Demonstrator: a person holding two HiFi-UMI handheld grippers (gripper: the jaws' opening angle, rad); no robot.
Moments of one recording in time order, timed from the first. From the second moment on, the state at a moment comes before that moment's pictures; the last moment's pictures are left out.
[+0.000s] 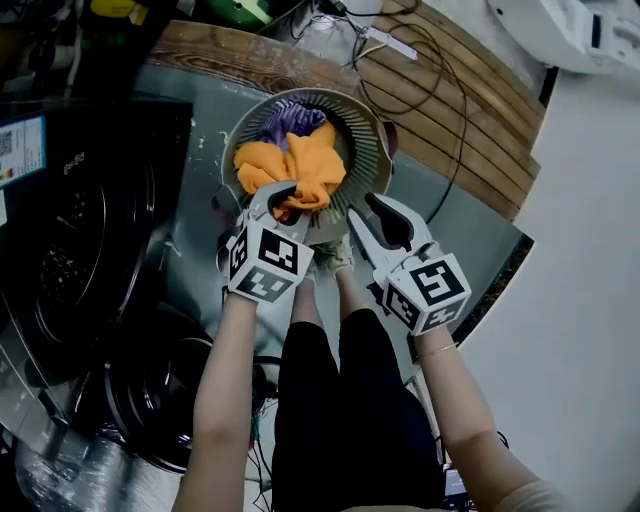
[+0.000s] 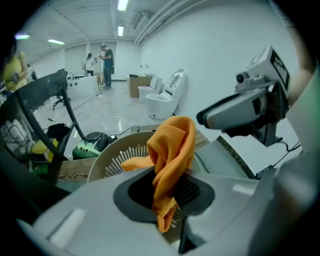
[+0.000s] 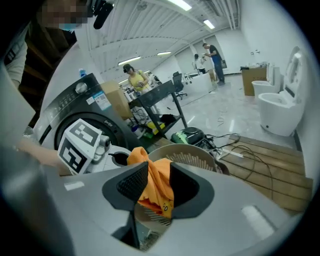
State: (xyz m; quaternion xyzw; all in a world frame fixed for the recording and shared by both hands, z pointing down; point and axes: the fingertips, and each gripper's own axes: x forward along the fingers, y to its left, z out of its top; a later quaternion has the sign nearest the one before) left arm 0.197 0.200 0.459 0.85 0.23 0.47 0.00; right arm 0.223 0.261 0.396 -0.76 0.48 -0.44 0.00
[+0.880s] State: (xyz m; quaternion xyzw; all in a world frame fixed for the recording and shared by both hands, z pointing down) left arm 0.107 0.113 0.254 0.92 0.11 0.27 0.27; right arm 0.105 0.130 0.320 -0.56 0.75 -0.29 -0.19
